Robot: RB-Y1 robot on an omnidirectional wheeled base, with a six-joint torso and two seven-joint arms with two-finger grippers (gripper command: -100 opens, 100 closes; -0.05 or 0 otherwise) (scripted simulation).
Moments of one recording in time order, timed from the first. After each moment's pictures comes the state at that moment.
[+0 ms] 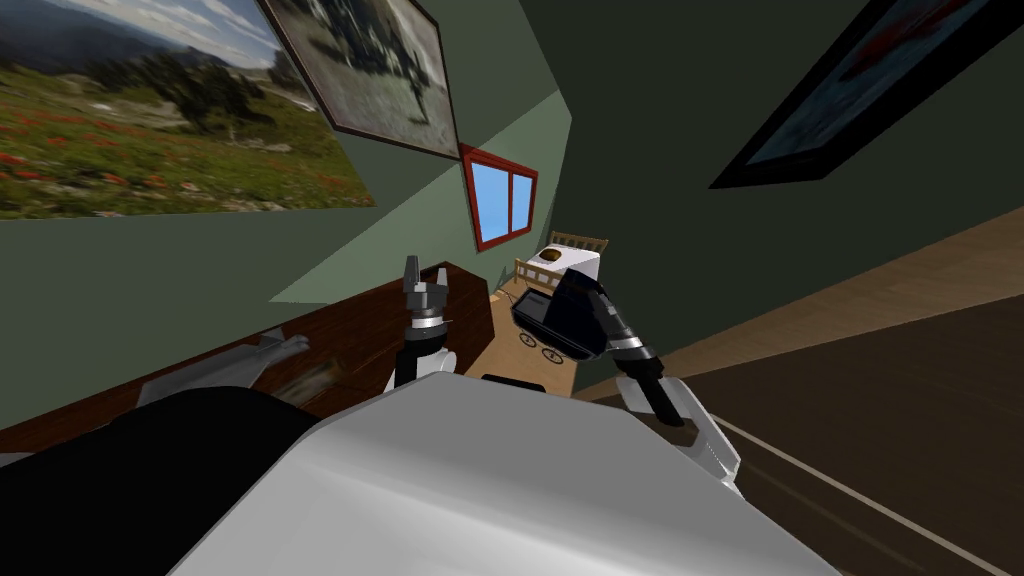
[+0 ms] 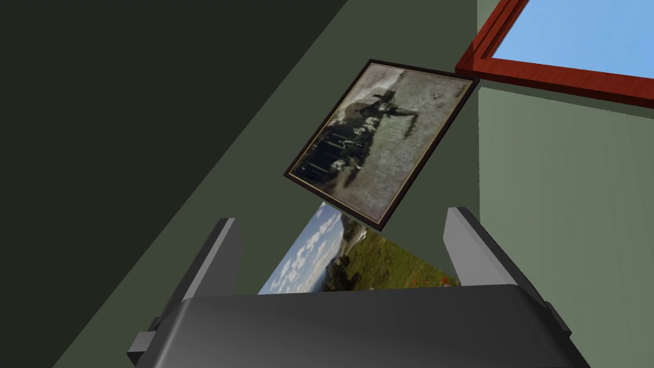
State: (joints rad) left arm 0.55 -0.05 -0.07 -2.36 0.07 -0.51 -0.05; right arm 0.39 -0.48 -0.02 -2.15 0.29 -0.33 0.16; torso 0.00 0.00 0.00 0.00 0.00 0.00
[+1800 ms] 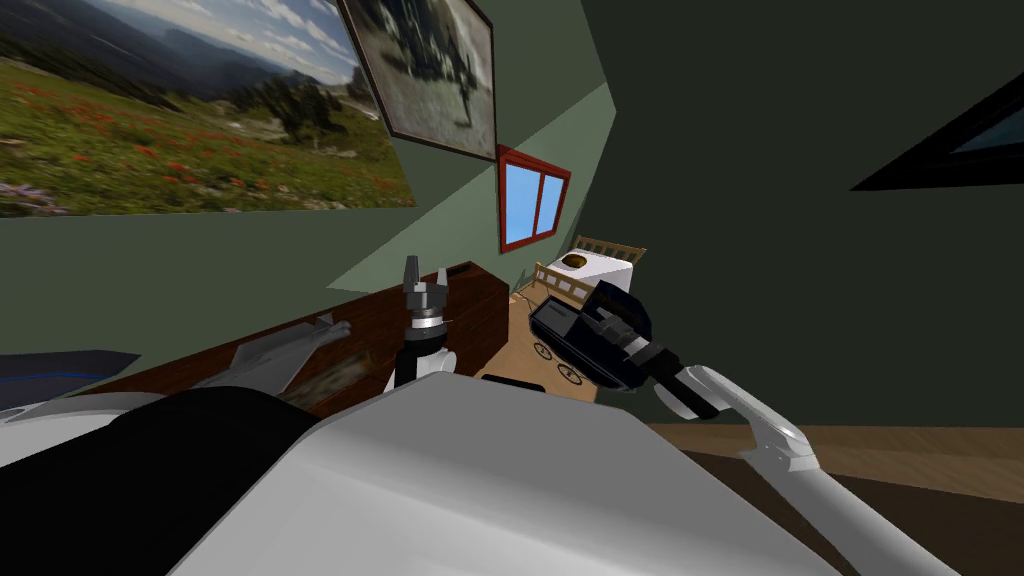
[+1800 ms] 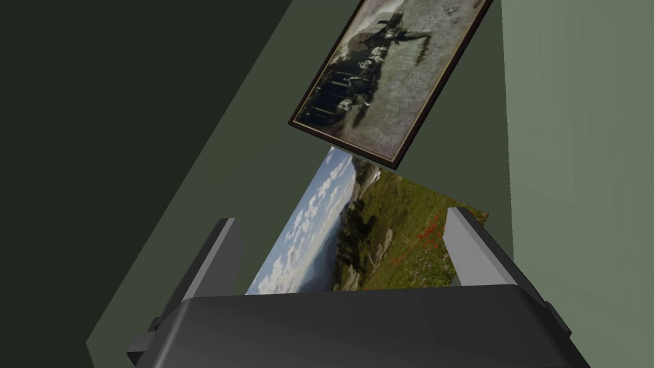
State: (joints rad) left arm 0.55 -0.05 -0.07 -2.36 0.07 -0.51 -0.05; right arm 0.35 -1.00 0.07 -1.94 0.37 -0.34 0.20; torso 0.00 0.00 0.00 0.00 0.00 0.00
